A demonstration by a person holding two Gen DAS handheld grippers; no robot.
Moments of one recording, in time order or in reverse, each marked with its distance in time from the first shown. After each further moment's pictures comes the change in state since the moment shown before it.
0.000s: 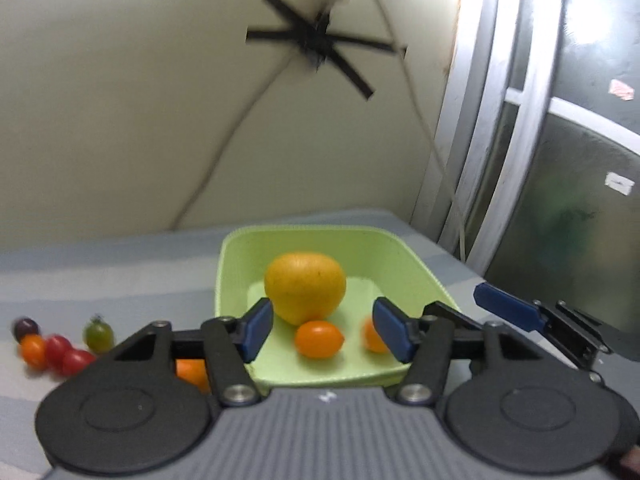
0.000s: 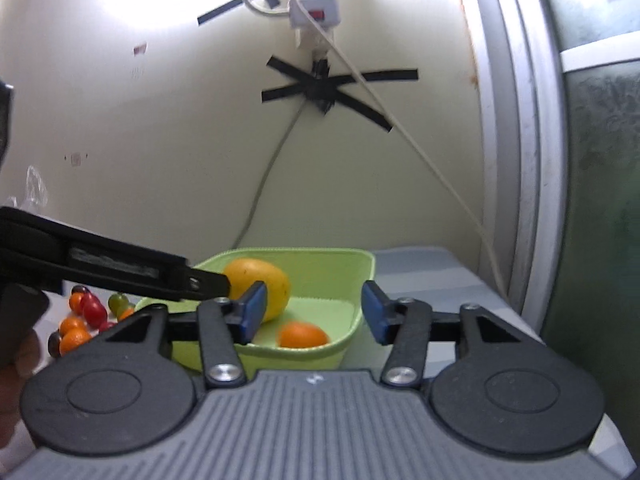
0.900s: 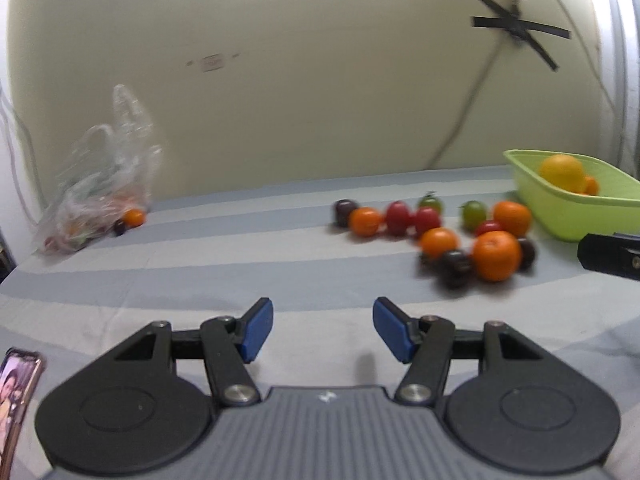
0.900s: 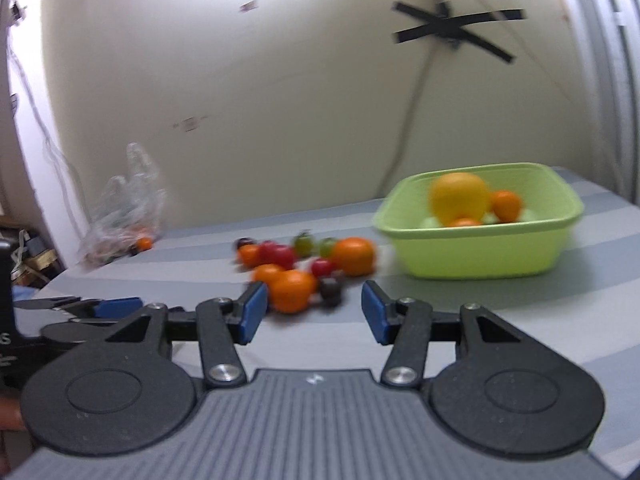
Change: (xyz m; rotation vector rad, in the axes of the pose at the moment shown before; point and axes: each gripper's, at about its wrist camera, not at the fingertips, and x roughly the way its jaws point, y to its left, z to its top) left arm -0.124 0.135 -0.109 -0.029 0.016 0.522; right arm -0.031 0.126 -0.023 0.113 0.162 0.257
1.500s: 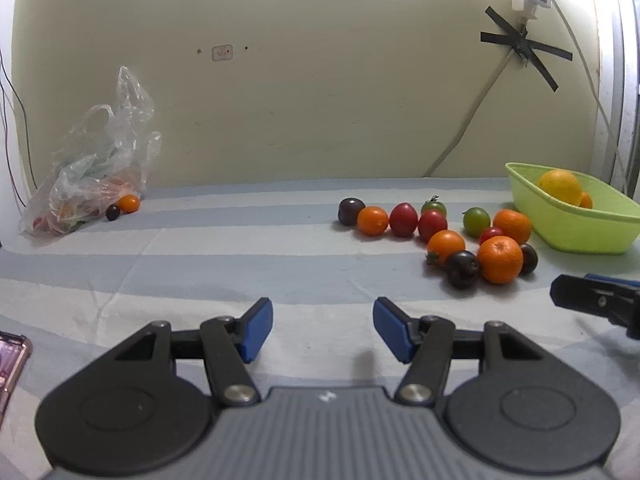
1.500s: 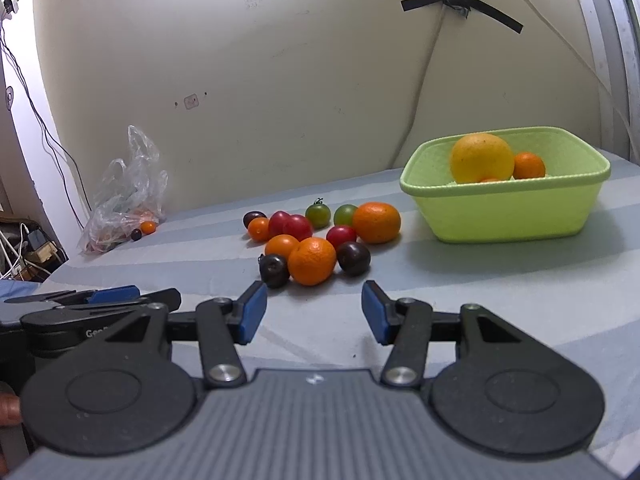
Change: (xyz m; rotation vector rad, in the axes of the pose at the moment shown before) left arm 0.002 0.017 -0.007 -0.060 -0.018 -0.087; right arm 0.019 0.009 -0.012 0.035 0.054 -0.008
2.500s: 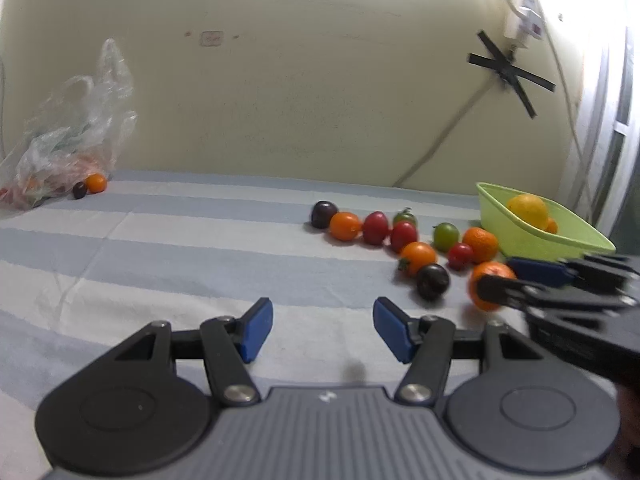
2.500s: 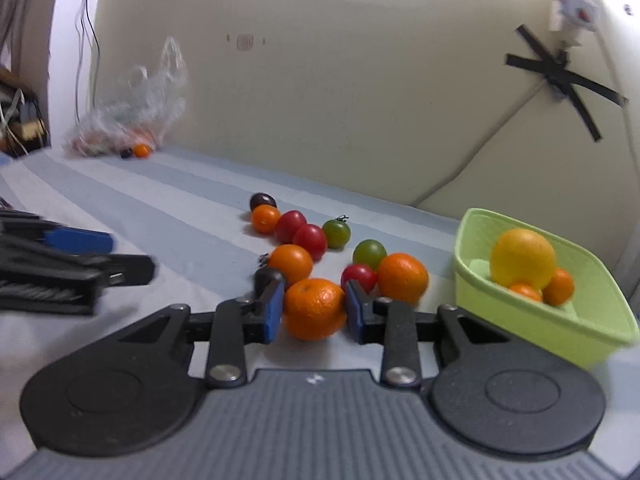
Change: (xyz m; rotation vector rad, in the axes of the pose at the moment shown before) left arm -0.001 0.011 0.000 -0.069 -0.004 -0.153; right arm 0.037 0.036 0.012 -0.416 0.031 -0.062
